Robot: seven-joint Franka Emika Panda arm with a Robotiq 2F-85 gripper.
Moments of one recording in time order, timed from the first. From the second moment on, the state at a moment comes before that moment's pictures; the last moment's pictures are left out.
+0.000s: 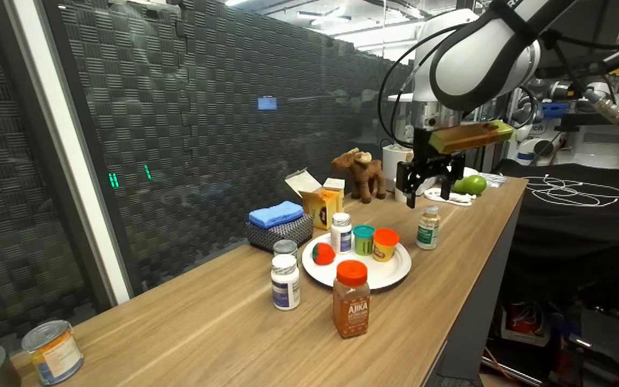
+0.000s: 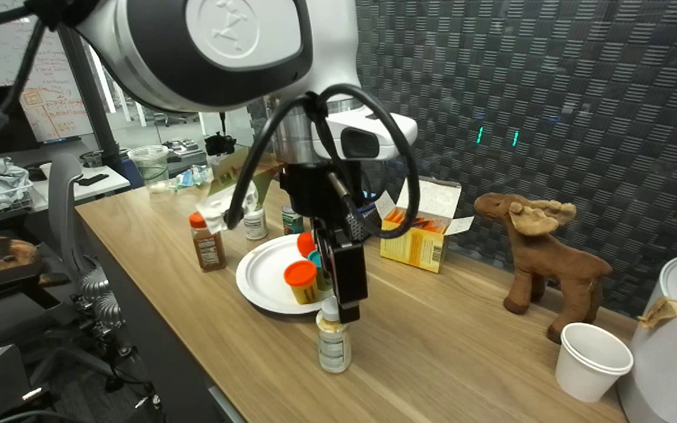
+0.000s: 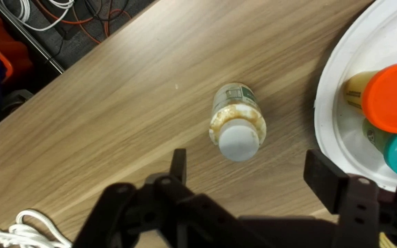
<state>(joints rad) -0.10 0.06 -0.15 -2.31 -0.19 2.42 0.43</state>
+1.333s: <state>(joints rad) -0.10 0.06 -0.14 -2.30 -0.15 2.38 0.43</state>
